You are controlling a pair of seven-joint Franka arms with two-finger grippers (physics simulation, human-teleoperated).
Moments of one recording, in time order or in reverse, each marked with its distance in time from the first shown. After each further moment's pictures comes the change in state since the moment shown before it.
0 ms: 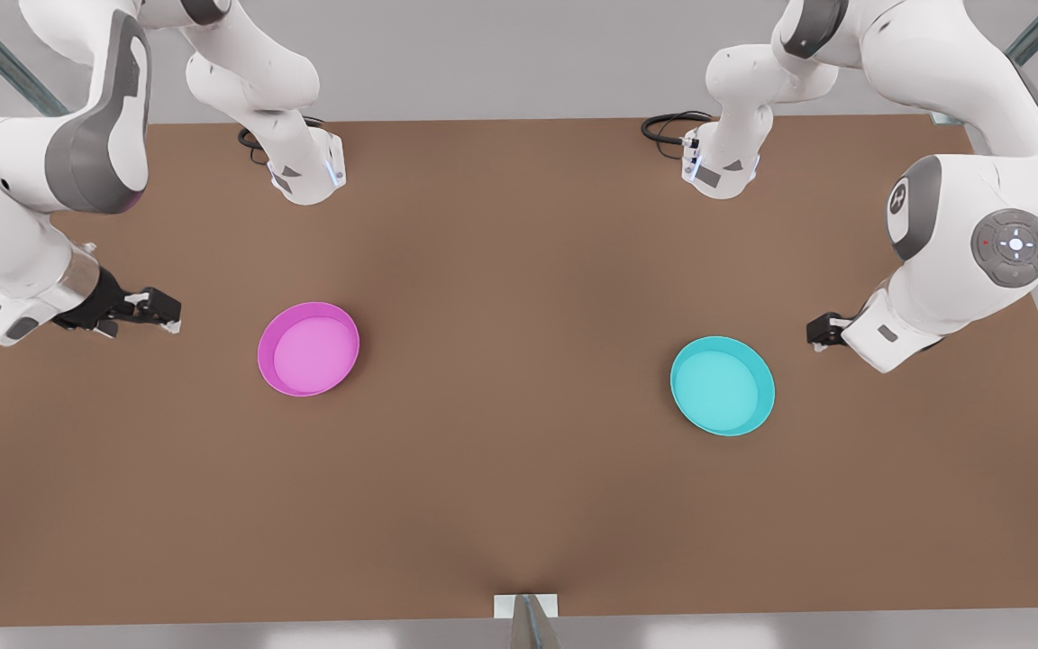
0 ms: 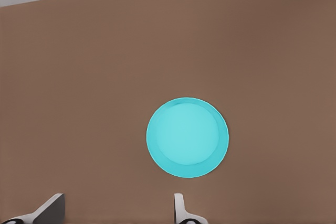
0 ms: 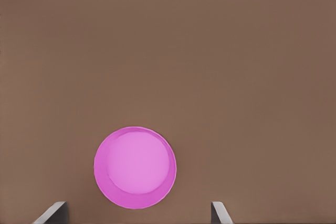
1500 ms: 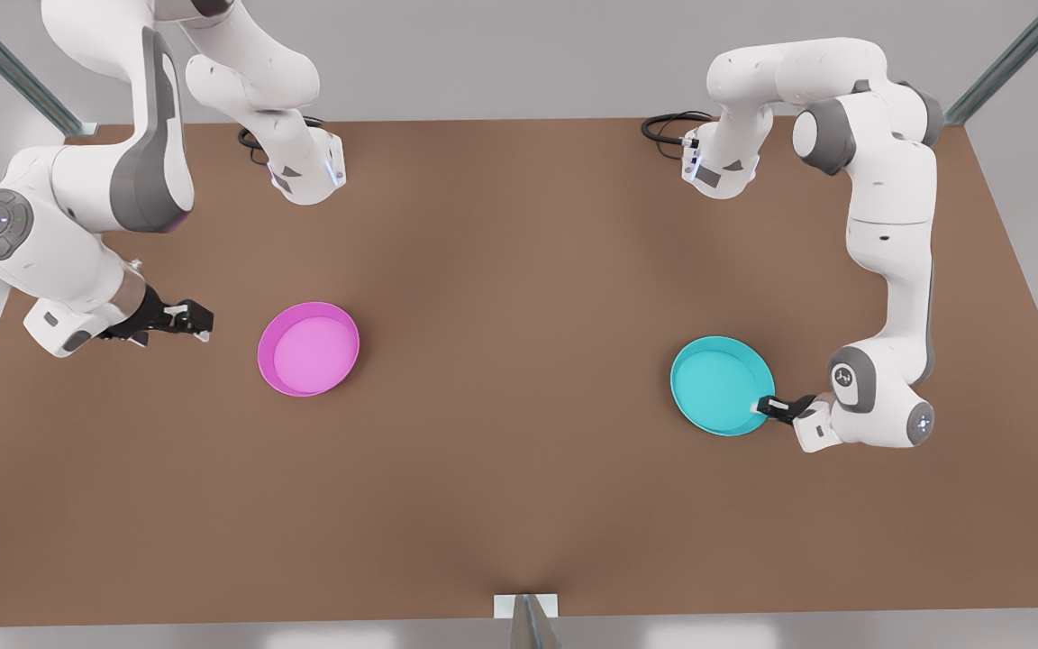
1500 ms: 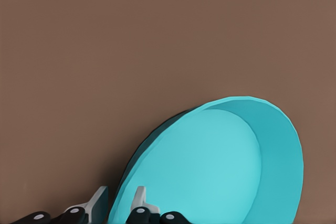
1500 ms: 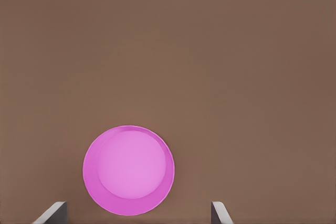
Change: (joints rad) left arm 0.123 0.449 0.129 -0.356 -0.490 0.522 0.629; right arm 0.033 0.002 -0.006 -0.089 -0.050 0.066 0.020
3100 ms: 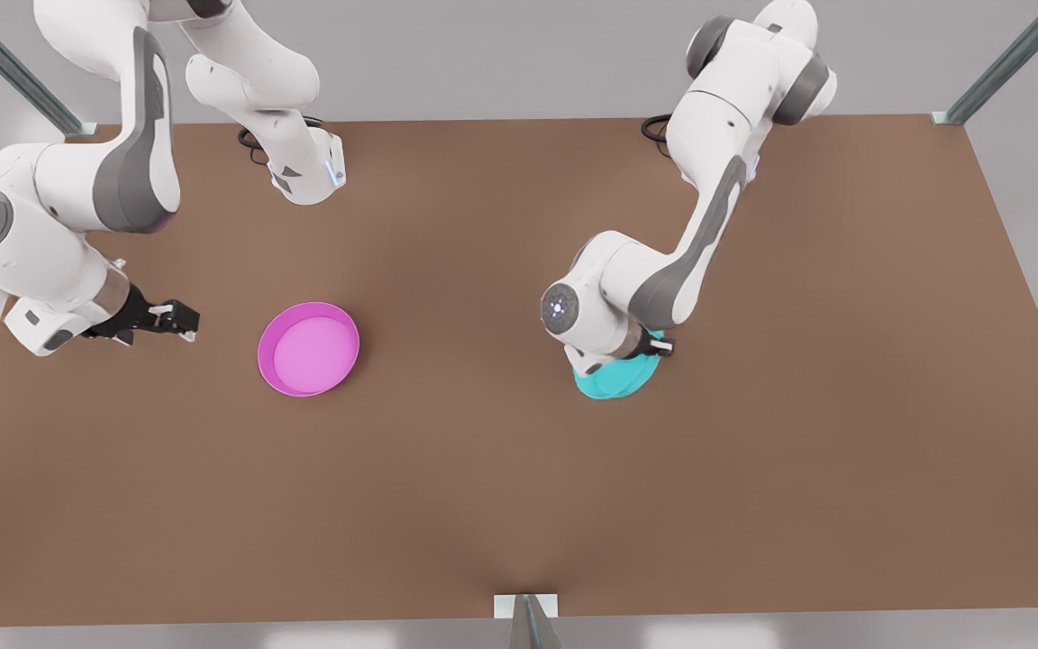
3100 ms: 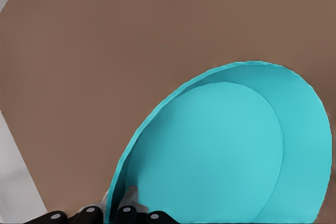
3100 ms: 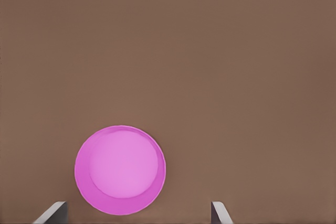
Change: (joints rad) left arm -0.769 -0.173 -0.008 0.204 0.827 -0.525 -1.027; right arm -0.014 0.002 -0.009 0.015 -0.008 -0.008 -0.014
